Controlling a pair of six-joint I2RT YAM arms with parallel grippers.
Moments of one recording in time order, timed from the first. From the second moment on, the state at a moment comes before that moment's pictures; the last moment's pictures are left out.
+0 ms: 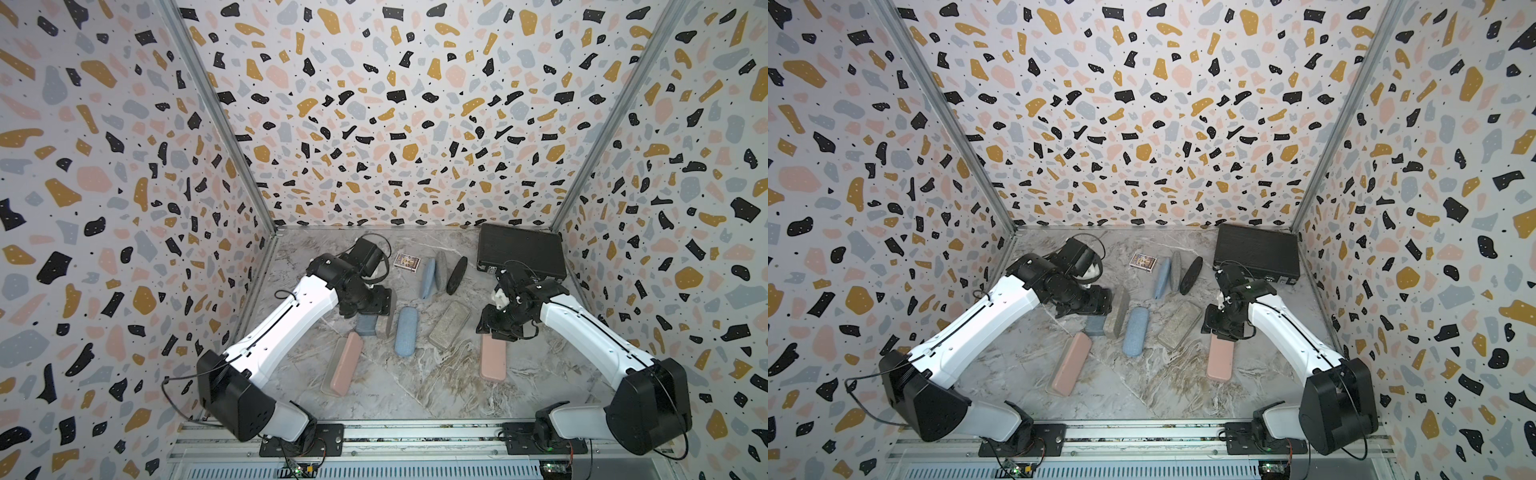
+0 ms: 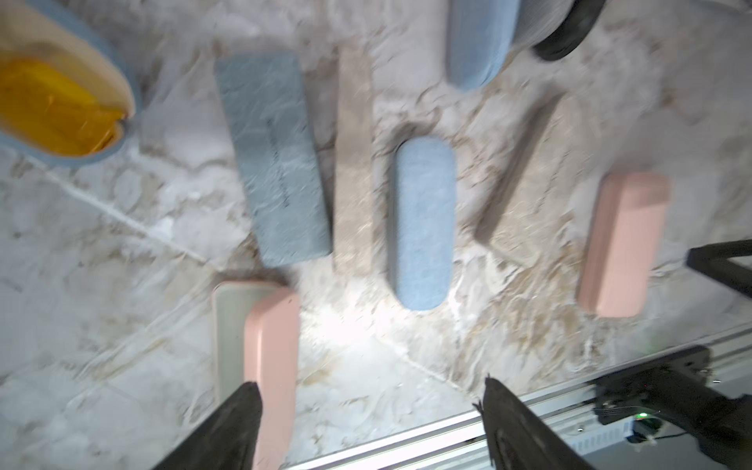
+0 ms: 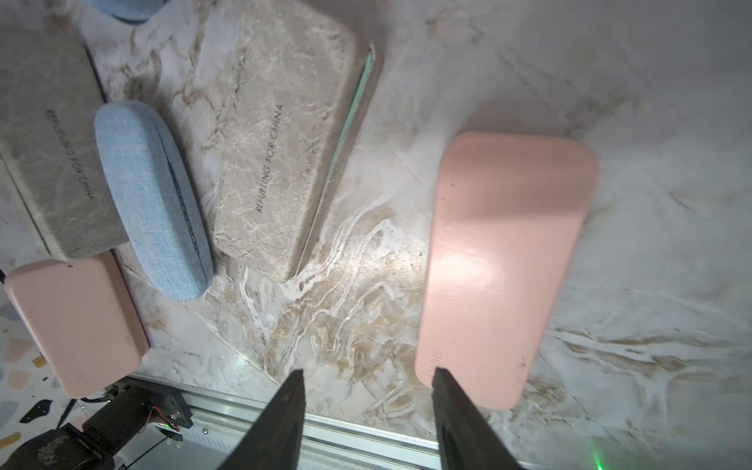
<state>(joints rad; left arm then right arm) -0.57 1.43 1.42 -1.25 0.06 -0.45 0.38 1.36 1.04 -1.03 -0.28 0.55</state>
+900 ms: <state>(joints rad) -0.53 1.27 0.98 -1.26 0.05 -0.56 0.50 1.46 1.05 -0.97 -0.26 0.59</state>
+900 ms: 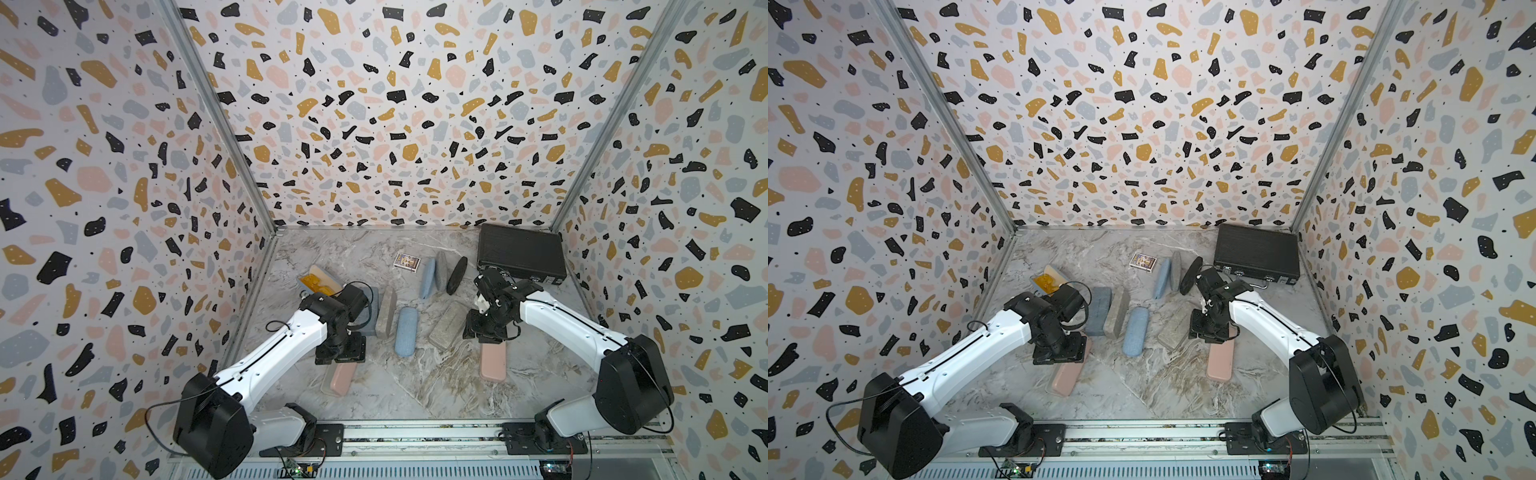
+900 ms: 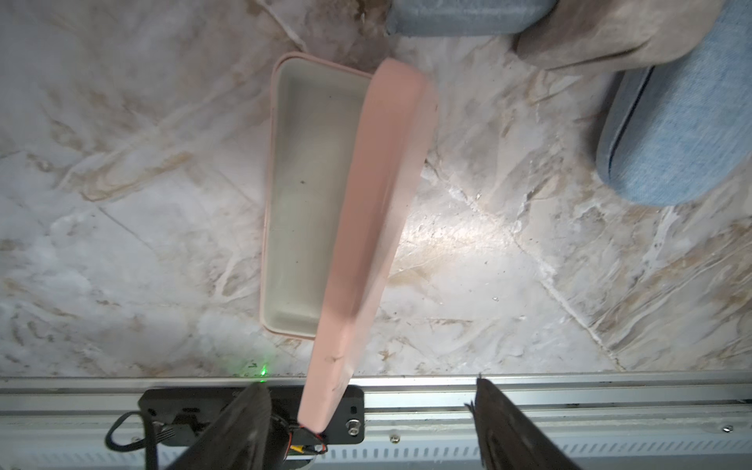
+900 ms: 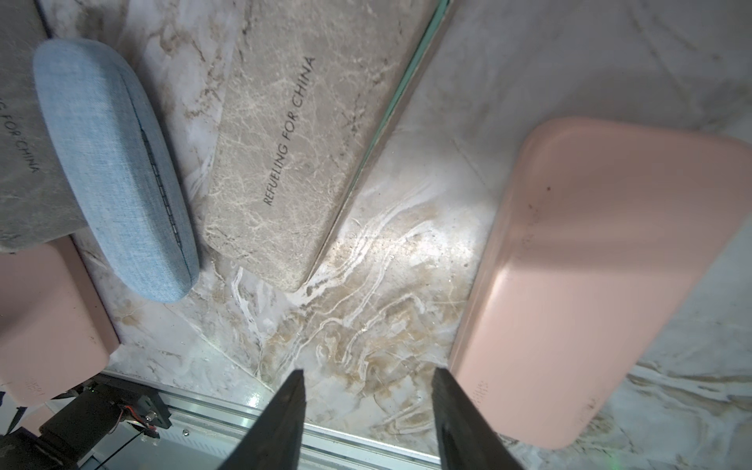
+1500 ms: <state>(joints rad) -0.52 1.38 0.91 -1.07 0.16 -0.60 0.50 1.45 1.05 -0.97 -0.25 0.60</state>
